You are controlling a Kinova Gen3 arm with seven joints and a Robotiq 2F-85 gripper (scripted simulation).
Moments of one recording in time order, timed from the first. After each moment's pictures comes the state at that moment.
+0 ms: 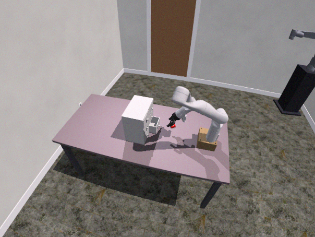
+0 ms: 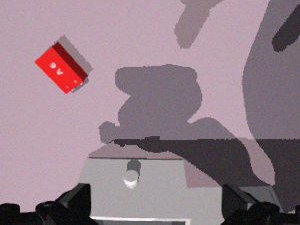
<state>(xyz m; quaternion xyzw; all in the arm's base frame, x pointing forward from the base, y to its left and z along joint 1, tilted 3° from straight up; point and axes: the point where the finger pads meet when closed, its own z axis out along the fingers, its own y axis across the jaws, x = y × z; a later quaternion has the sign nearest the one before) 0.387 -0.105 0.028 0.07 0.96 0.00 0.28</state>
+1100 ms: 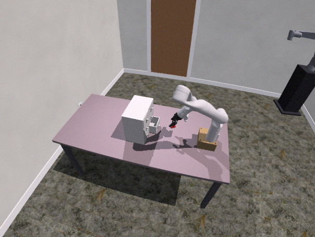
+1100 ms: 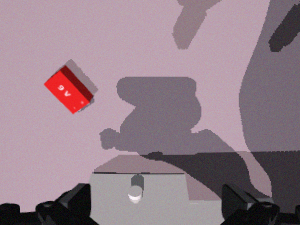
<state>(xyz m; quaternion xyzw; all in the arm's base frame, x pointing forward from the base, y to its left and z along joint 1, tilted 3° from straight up) 0.367 -0.105 0.029 0.08 0.96 0.00 0.26</state>
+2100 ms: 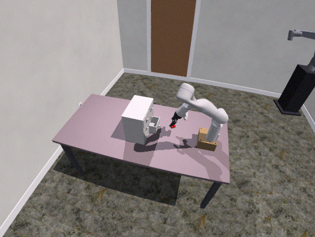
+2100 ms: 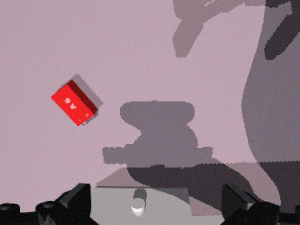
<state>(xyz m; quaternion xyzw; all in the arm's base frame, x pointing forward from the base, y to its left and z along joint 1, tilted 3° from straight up) 0.363 -0.107 0.033 0.08 0.97 0.00 0.21</state>
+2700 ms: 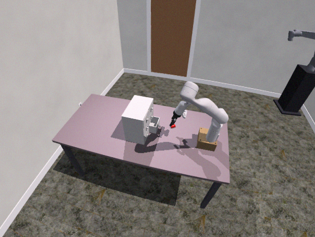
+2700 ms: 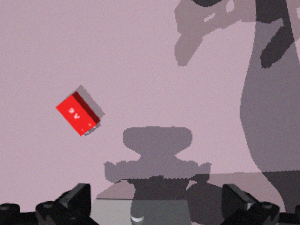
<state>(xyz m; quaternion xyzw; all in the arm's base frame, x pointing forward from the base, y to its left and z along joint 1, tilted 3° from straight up) 0.362 -0.107 0.040 0.08 0.98 0.01 0.16</state>
